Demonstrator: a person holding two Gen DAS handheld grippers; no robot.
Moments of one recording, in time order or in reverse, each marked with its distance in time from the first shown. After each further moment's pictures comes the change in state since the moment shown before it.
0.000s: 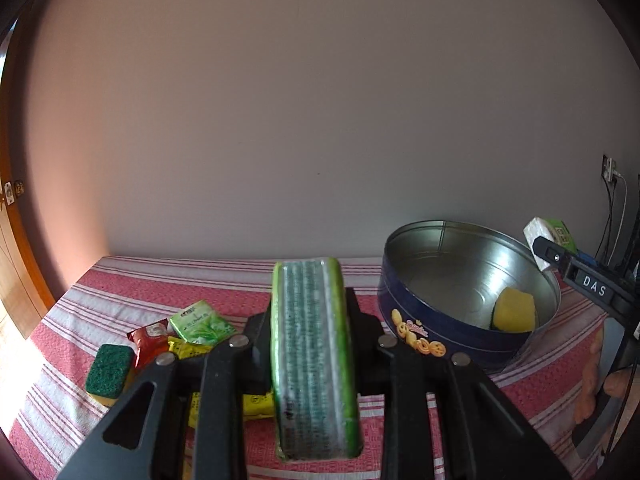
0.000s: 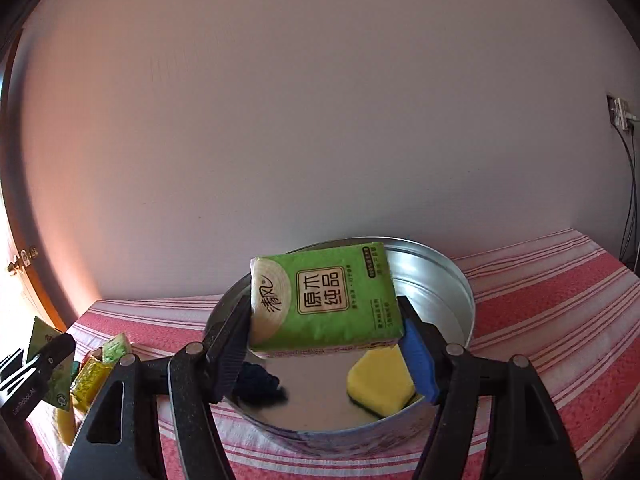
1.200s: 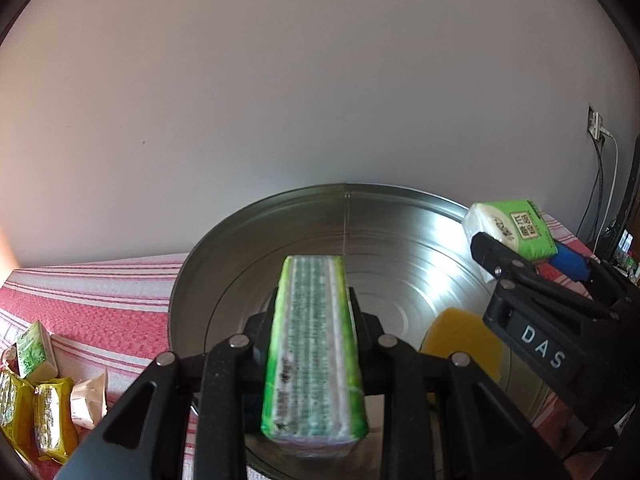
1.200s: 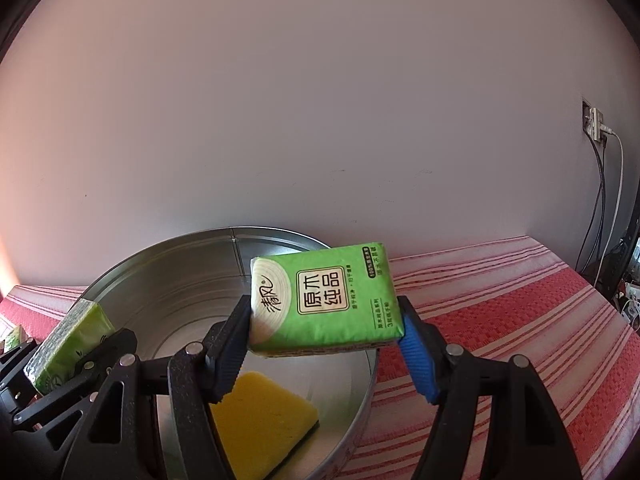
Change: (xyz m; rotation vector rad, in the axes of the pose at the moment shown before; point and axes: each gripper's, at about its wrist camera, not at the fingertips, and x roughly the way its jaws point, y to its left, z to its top) left arm 0.104 -0.141 0.000 0.074 0.129 -0.115; right arm 0.076 -0.036 -0.001 -0.048 0.083 -0.165
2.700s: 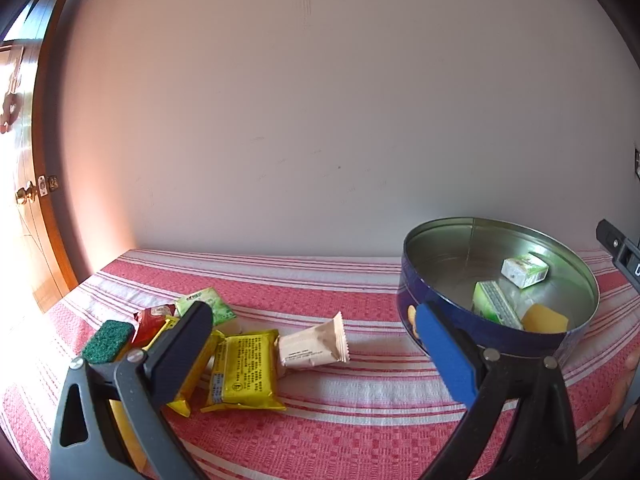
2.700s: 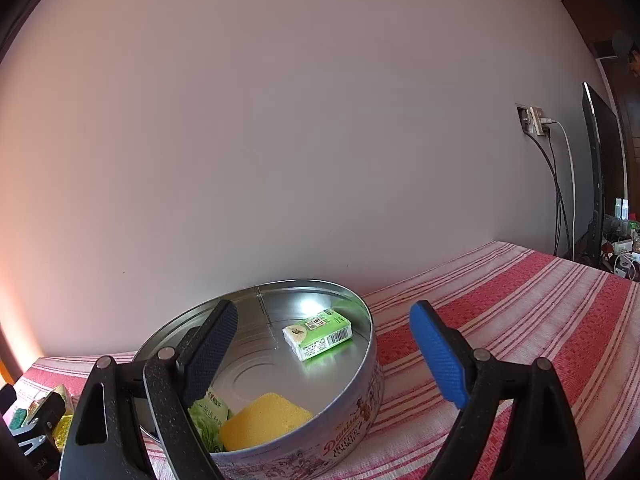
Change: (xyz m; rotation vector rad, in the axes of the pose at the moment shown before) left arm -0.120 0.103 -0.047 -0.111 -0.180 0.294; right arm -0.096 0.005 -0.030 0.197 -0.276 -0.050
